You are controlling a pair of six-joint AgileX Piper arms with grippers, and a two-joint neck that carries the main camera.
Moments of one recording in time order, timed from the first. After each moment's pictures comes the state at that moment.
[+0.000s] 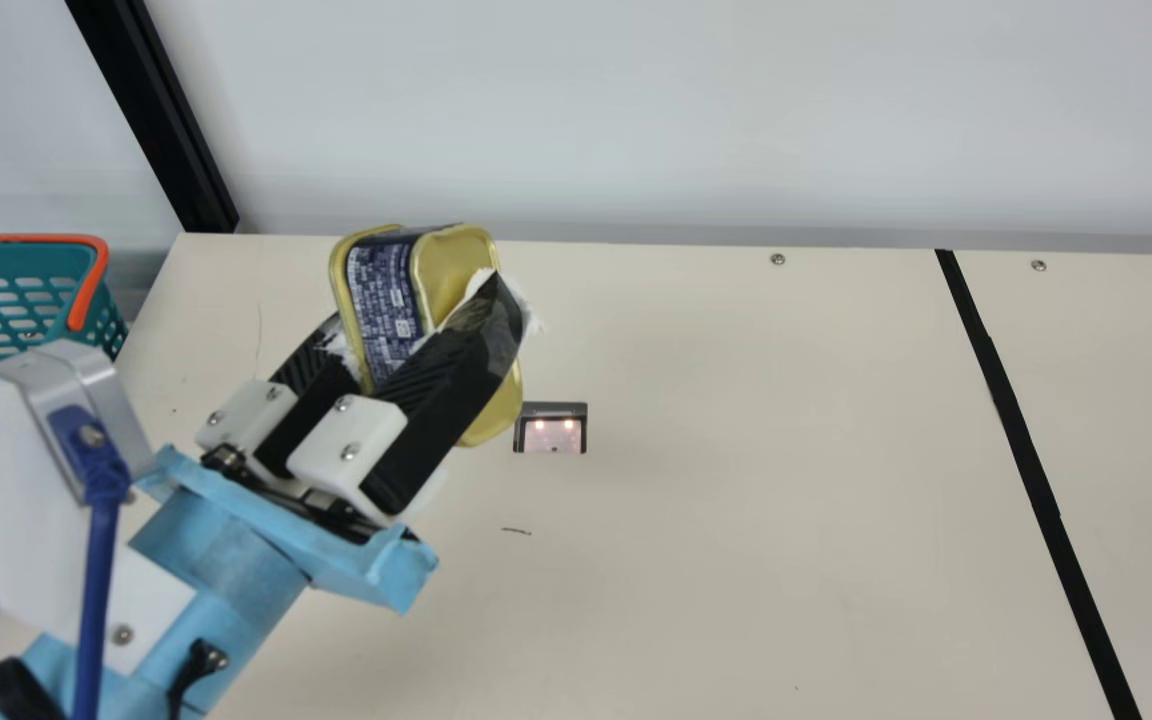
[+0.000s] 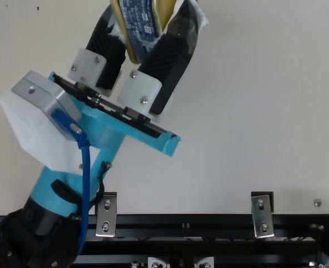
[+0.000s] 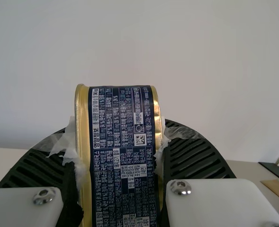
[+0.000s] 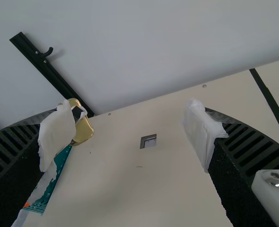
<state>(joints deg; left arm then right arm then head) -55.8 68.7 -31.2 -44.2 -42.1 6.0 -12.8 25.6 -69.9 28.4 70.0 9.8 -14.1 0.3</state>
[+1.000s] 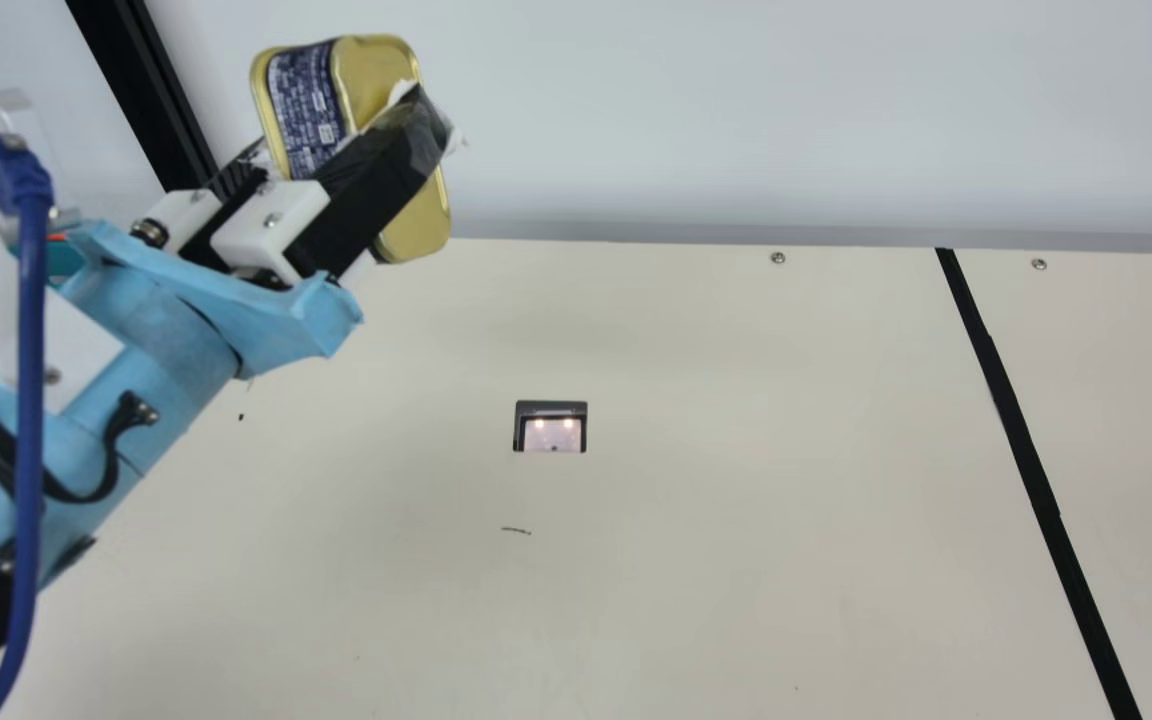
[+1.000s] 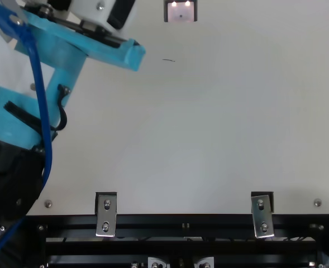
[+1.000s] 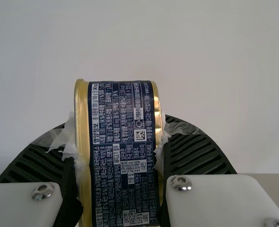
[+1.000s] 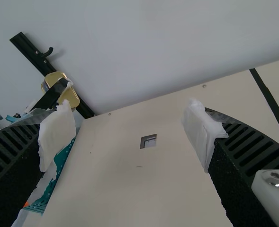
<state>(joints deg) -34.0 71.8 -42.6 -20.9 -26.7 -7.7 -12.8 25.6 -69.9 28.4 70.0 9.8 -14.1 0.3</state>
